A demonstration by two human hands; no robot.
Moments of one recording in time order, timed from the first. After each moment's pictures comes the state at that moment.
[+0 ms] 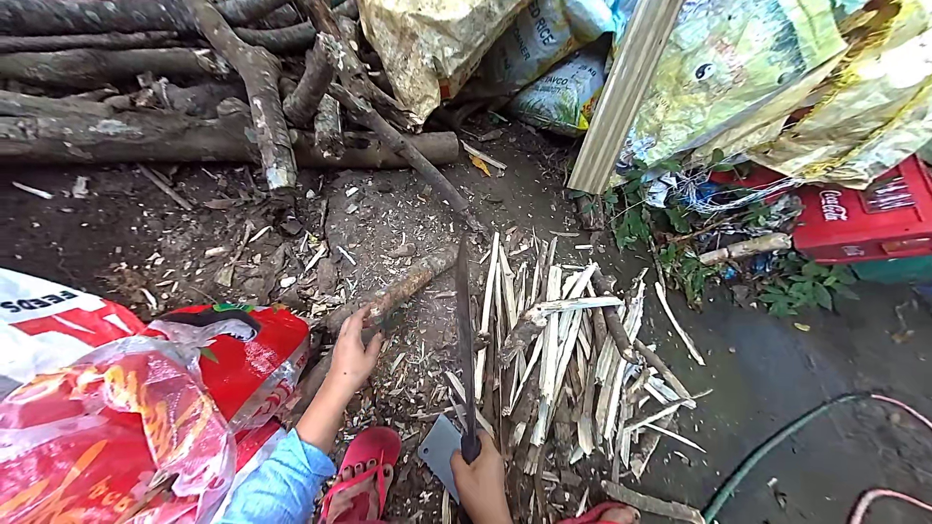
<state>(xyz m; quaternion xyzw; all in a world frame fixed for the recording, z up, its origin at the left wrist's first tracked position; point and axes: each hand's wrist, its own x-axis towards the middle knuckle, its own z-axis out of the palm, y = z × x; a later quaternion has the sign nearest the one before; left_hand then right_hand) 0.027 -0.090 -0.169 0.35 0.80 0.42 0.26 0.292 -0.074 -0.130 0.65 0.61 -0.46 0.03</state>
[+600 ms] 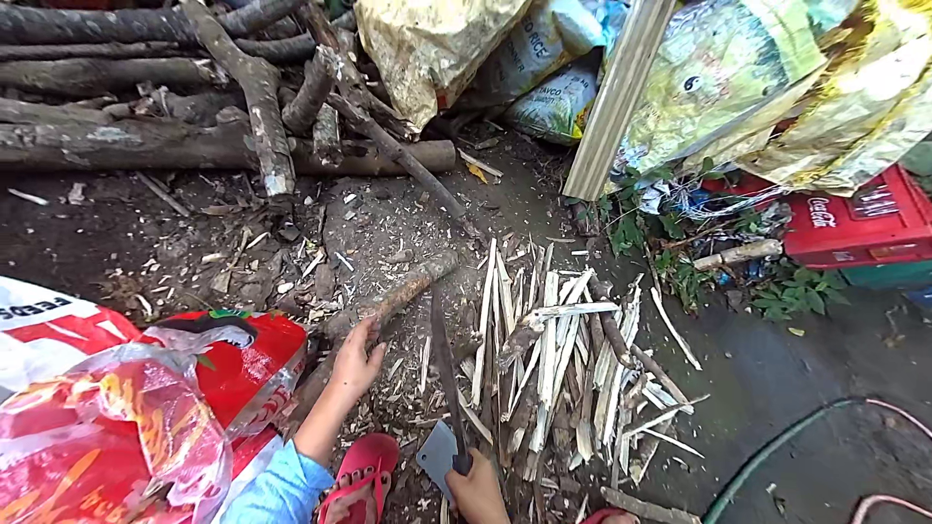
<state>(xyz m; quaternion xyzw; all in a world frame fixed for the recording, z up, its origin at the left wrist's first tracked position) 0.030 -0.088 -0.161 0.36 0.77 0.43 0.29 0.302 -0.071 -0.152 0.64 0.53 -0.55 0.10</state>
